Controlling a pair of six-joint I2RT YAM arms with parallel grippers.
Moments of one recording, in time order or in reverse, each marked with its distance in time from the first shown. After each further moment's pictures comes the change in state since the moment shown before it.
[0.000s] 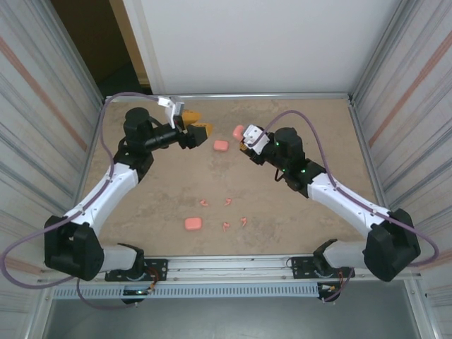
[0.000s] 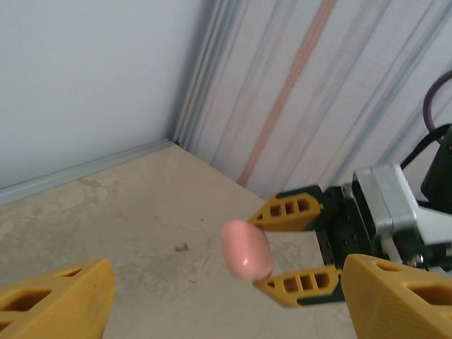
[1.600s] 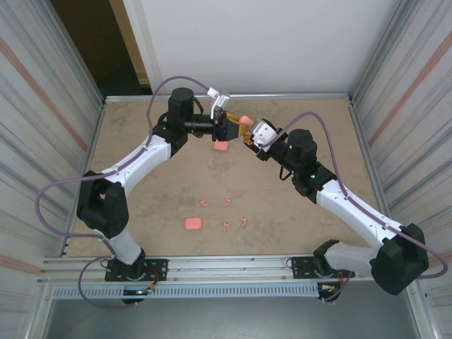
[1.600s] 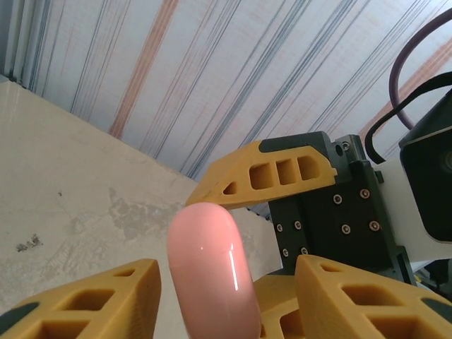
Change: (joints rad) left arm -0.178 0.379 0.372 -0.121 0.254 -0.053; right arm -0.019 -0.099 -0.030 0.108 -0.036 -0.004
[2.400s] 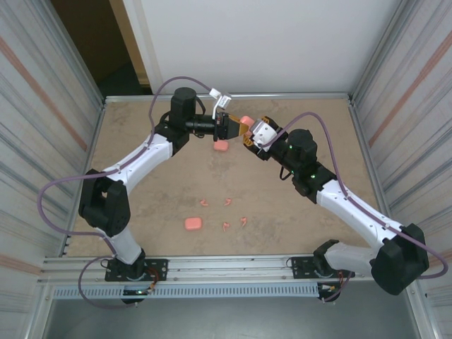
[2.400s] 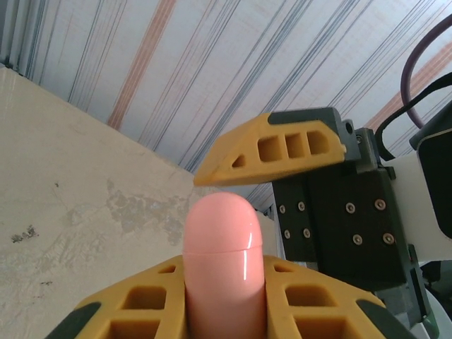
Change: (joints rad) left arm -0.004 0.017 0.017 -0.034 0.000 0.006; right arm -0.002 -0.003 0.000 -0.003 0.023 -0.014
